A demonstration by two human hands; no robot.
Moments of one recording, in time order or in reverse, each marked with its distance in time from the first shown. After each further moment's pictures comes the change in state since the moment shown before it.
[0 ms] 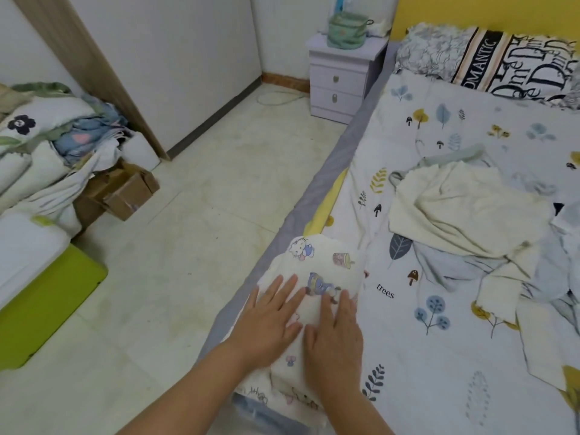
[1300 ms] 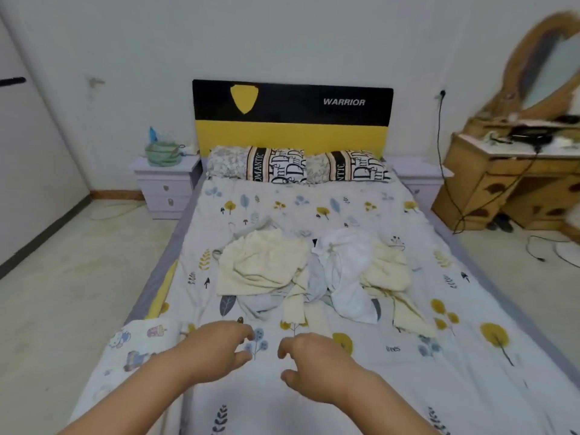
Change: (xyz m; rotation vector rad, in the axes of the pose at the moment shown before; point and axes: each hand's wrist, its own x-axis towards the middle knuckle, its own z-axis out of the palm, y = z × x) left_hand -0.049 0.278 -0.152 0.138 -0.134 0.492; right_hand -0.176 0.138 -0.301 -0.195 -0.142 -0.061
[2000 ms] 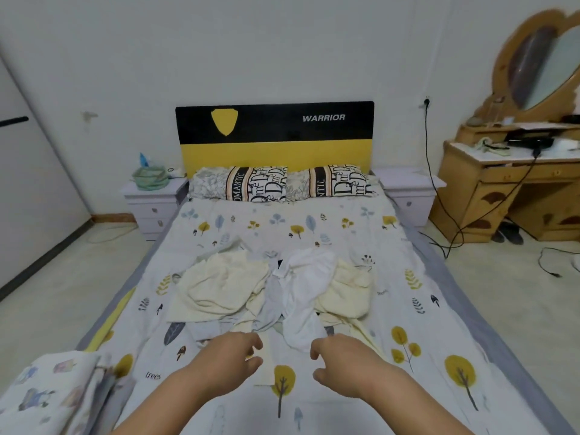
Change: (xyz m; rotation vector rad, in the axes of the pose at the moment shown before) left_hand 0.140 0.223 -0.002 -0.078 0.088 -0.146; right_hand -0.076 0.266 -0.081 -0.018 -0.090 0.096
